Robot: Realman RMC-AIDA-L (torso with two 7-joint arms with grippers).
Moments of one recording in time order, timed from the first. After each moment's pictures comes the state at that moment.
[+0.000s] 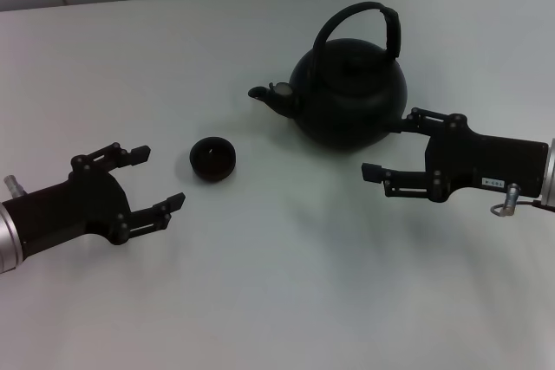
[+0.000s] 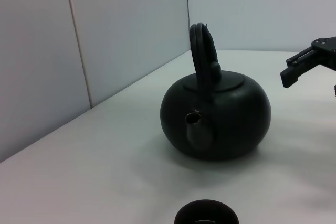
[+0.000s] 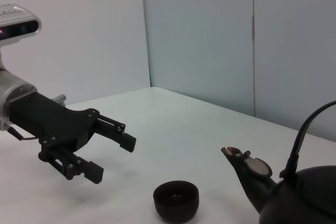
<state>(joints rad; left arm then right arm) -0.20 -2.06 1.34 0.86 1.53 1.15 -1.09 0.38 2.09 -0.69 -0.60 -1.88 -1.50 1.04</state>
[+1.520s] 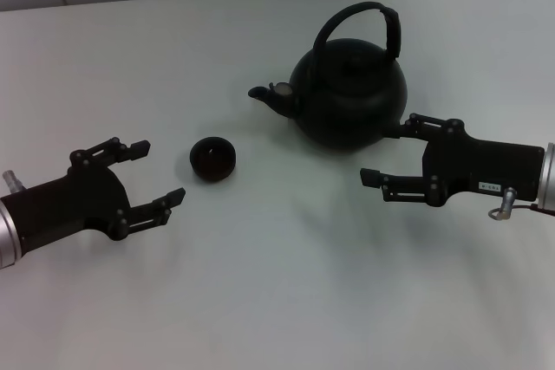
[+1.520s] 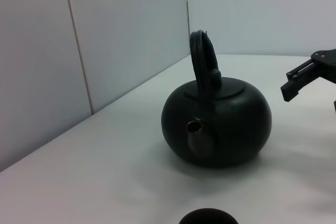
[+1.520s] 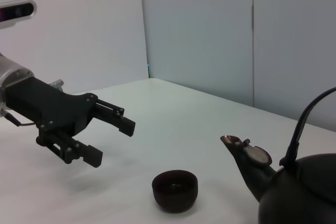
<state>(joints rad) -0.19 -2.06 1.34 0.89 1.53 1.16 -1.10 0.37 2.09 -0.72 -0.60 -1.88 -1.47 1.04</state>
